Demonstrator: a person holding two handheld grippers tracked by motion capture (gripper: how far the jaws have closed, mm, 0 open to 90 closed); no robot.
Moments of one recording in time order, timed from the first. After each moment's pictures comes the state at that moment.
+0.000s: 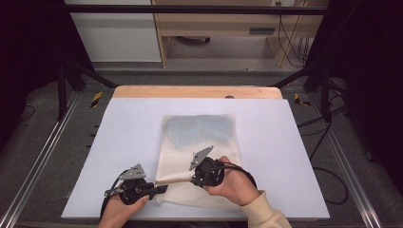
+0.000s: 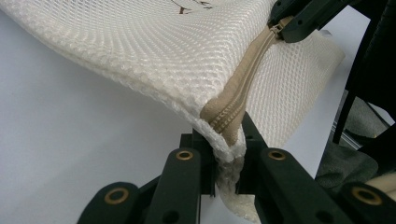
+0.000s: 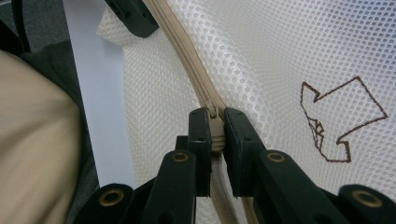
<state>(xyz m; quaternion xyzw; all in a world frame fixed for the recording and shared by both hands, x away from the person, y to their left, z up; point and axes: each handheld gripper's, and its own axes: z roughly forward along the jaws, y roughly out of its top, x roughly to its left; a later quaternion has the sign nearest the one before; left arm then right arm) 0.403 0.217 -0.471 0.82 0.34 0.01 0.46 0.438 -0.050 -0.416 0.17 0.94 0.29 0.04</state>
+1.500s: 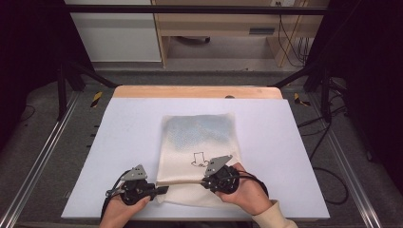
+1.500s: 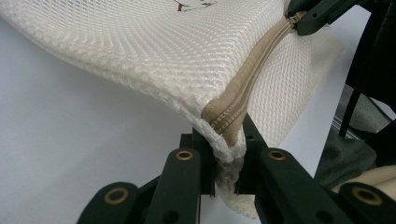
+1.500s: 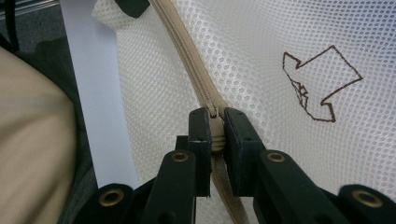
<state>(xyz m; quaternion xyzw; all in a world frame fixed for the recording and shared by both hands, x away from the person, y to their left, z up) 0.402 0.213 -0.471 0.82 0.33 0.01 0.46 0.420 -0.088 -0.427 0.18 0.92 0.33 0.07</state>
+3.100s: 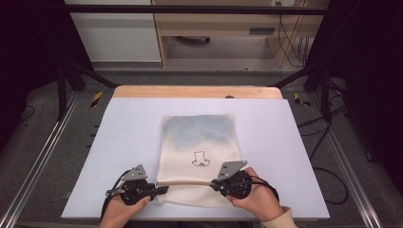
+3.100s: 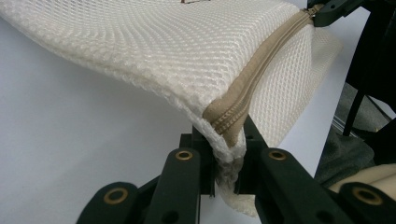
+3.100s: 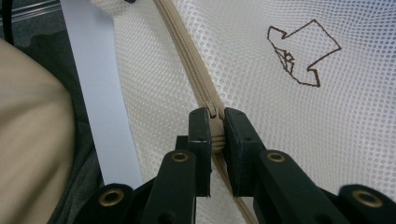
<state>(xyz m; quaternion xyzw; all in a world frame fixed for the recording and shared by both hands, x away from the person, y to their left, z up) 0.403 0.213 -0.472 0.83 0.33 0.01 0.46 0.406 -0.118 -0.429 0.20 0.91 0.35 0.10</state>
